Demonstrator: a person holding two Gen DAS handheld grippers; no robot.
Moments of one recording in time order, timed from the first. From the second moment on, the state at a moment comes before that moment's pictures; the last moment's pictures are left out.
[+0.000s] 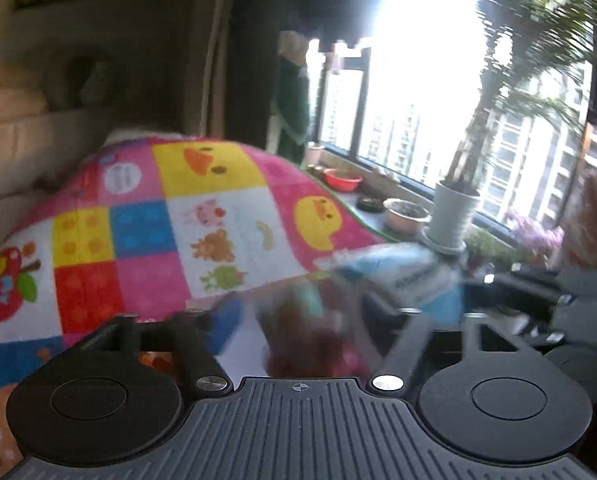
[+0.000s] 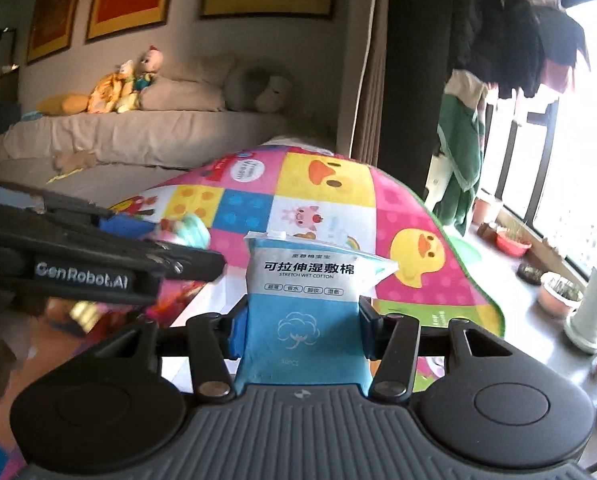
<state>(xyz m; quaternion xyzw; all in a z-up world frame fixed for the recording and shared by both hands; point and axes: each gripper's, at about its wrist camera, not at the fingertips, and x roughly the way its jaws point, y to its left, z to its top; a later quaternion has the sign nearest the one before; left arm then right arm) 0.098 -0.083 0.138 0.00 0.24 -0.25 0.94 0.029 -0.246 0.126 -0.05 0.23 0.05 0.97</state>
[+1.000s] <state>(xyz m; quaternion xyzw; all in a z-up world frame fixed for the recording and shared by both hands) 0.073 0.130 0.034 -0.04 0.29 -0.05 0.95 0.359 -0.116 0.032 0.05 0.52 0.03 0.85</state>
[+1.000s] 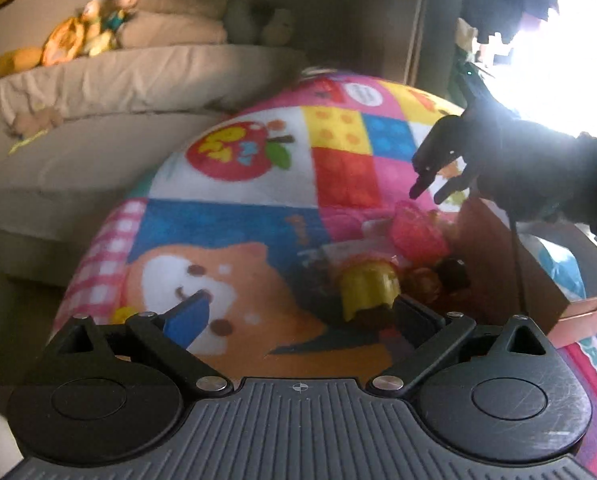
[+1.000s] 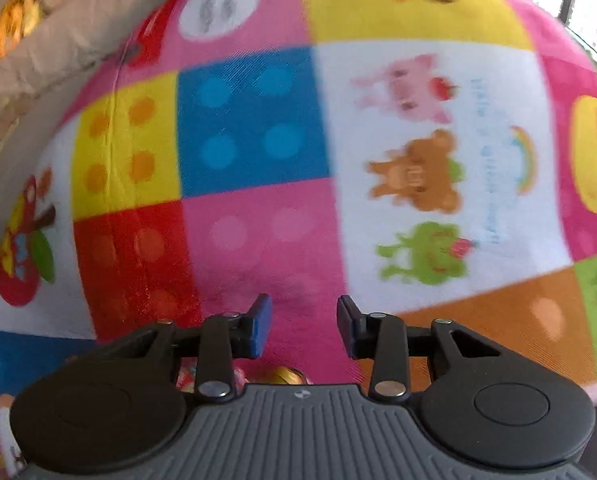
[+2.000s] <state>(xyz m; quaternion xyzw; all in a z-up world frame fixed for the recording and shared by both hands) 0.024 0.064 0.017 -0.04 0.35 -0.14 0.93 0.096 -0.301 0.066 0.00 0.30 -0.12 0.95</state>
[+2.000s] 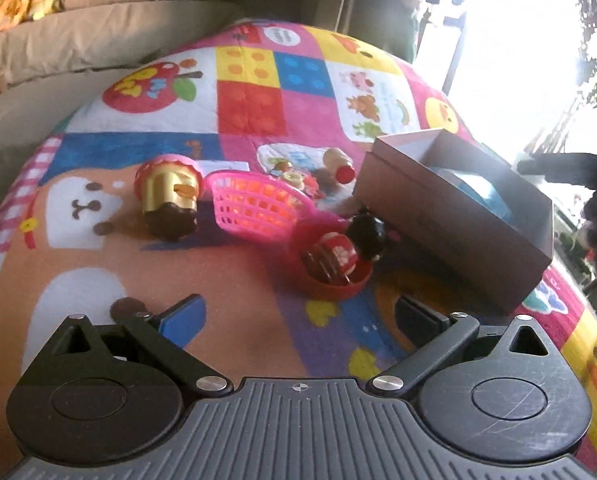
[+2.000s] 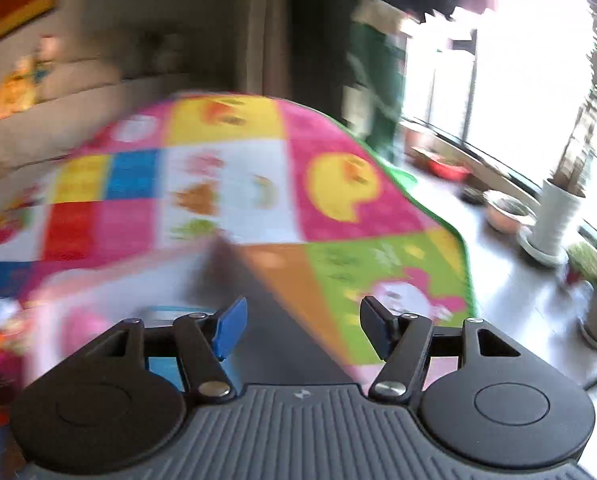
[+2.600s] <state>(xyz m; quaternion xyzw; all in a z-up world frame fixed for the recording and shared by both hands) 0.034 0.033 0.034 0.00 0.35 -0.14 0.93 0.094 -0.321 0.029 0.10 0.36 -0.11 0.92</state>
